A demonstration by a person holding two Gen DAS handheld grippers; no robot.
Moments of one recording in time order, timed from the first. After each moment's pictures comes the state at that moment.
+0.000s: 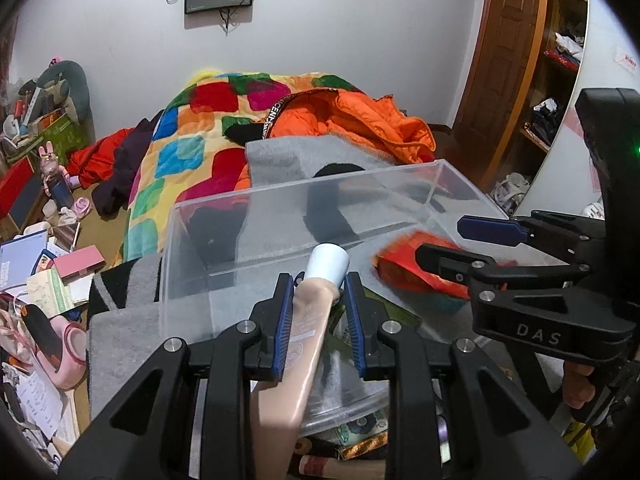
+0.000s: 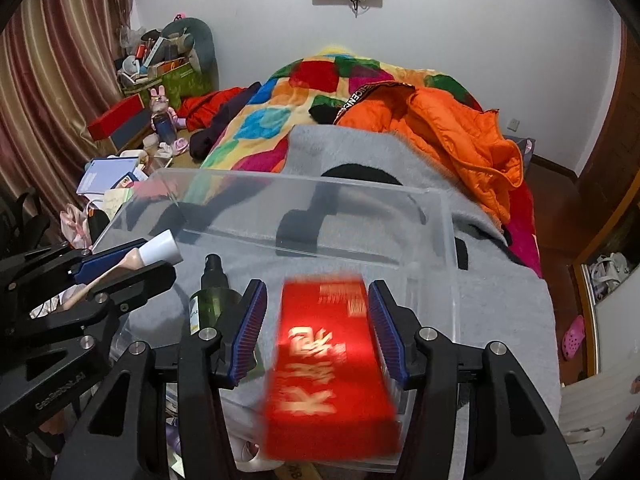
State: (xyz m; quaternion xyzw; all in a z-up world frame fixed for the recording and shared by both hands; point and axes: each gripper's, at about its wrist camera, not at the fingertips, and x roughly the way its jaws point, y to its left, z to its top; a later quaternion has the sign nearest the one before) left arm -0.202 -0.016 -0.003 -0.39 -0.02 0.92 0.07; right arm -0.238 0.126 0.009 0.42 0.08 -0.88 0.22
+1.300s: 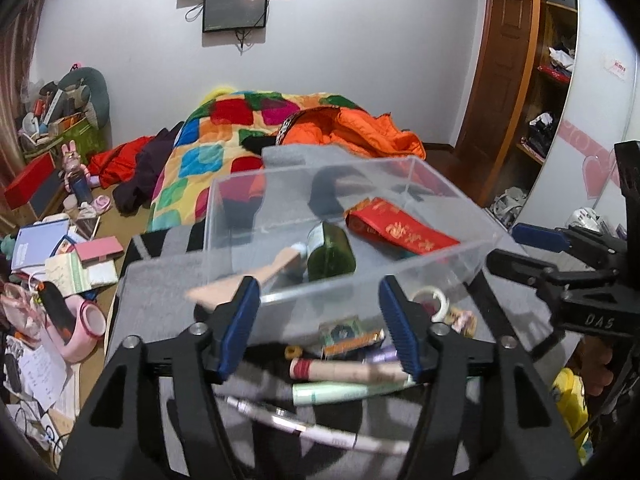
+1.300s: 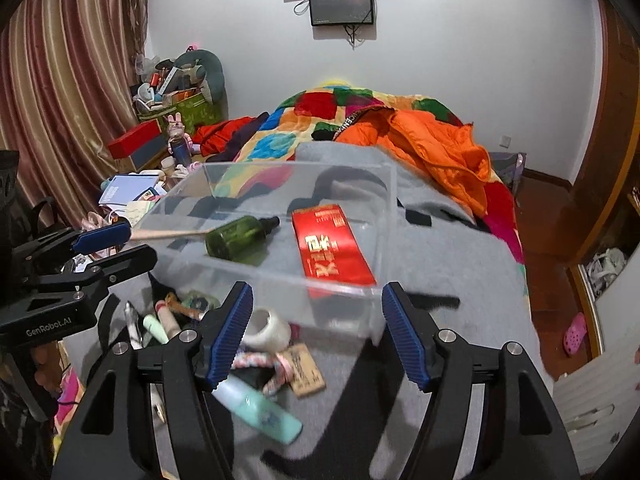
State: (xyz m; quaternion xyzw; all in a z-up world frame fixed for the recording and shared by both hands) left arm -0.110 -0.019 0.012 -0.35 -0.02 0.94 0.05; right arm -0.140 0.187 0.029 0.36 0.05 -0.90 0.23
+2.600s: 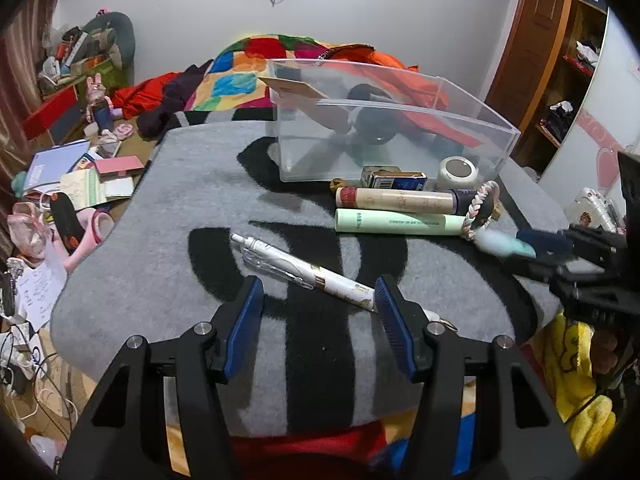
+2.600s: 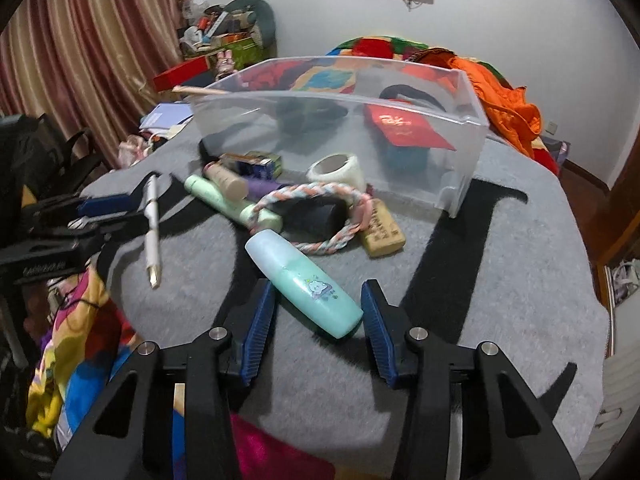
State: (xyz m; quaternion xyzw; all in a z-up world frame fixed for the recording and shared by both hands) left arm -0.033 -0.045 -0.051 -0.42 -0.07 0.90 0.02; right arm -0.070 0.178 -0.038 0.42 0.11 -0.85 0.32
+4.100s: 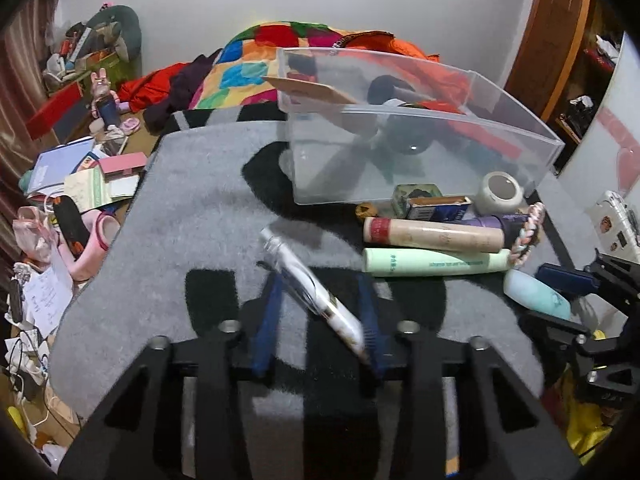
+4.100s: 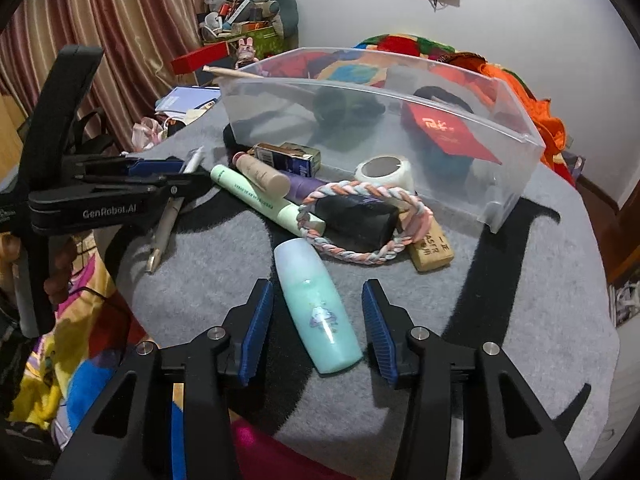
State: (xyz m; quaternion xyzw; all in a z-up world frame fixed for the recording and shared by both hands) left arm -0.076 -0.051 -0.059 -0.44 -0.06 0.89 -0.01; right arm -0.068 0.149 -0.043 0.41 0.14 -0.84 0.33
